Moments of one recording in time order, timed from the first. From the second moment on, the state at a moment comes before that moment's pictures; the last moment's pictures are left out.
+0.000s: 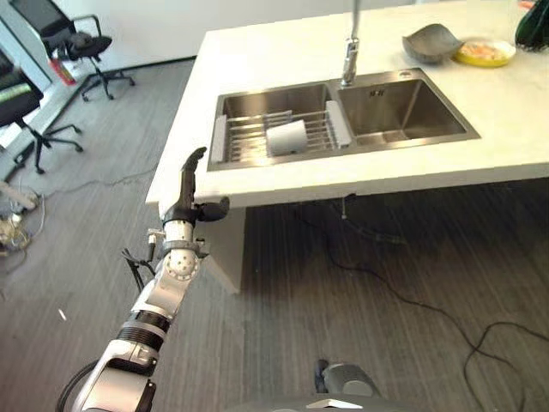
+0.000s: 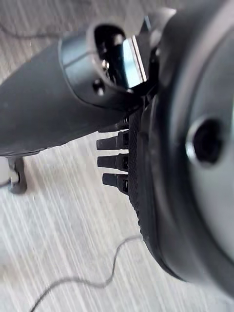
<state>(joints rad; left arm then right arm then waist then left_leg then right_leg) -0.29 0.44 -0.16 0.38 0.24 -0.14 0.47 0.11 -0.35 0.01 1.30 0.40 -0.10 0.02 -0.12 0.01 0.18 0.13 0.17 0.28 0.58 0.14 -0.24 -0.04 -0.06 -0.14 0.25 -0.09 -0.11</state>
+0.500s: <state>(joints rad) -0.37 0.50 -0.24 0.20 0.37 -0.14 0.42 0.06 -0.32 0.06 1.32 0.41 -0.13 0.06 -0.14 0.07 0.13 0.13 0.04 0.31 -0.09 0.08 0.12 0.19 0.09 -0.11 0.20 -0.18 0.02</state>
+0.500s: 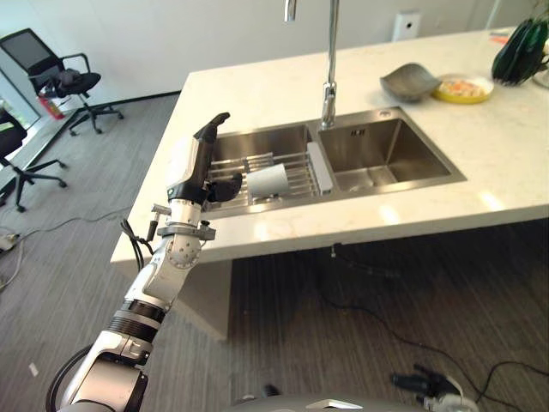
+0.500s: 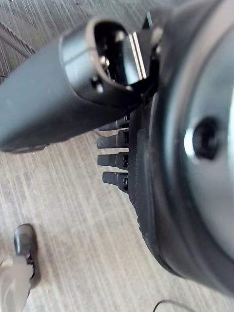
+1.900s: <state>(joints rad) -0.63 0.54 -0.54 0.37 0.55 -0.09 0.14 0.18 -0.35 0.20 1.09 0.33 -0.09 0.13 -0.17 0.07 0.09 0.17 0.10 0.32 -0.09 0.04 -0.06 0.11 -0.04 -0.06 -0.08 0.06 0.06</state>
